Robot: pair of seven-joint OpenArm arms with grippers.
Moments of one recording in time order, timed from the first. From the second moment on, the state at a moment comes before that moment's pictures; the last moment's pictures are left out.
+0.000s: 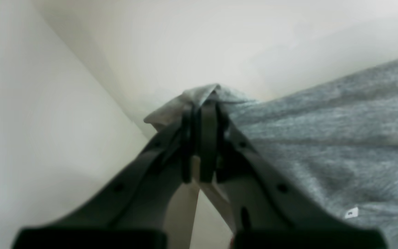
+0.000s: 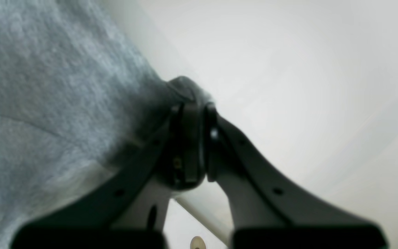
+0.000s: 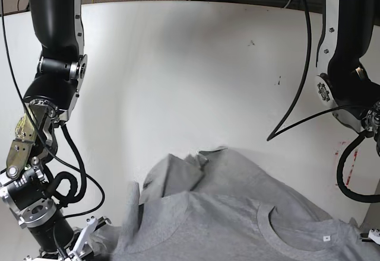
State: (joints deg) left arm -53.8 -16.6 -20.0 107.2 -4.4 -36.8 61.7; right arm 46.7 17.9 3.8 102.6 7.0 39.5 -47.4
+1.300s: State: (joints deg) left arm -26.7 -17.0 -22.1 110.1 -4.6 -42.6 64.7; right arm 16.5 13.1 12.0 112.4 6.6 40.7 -51.4
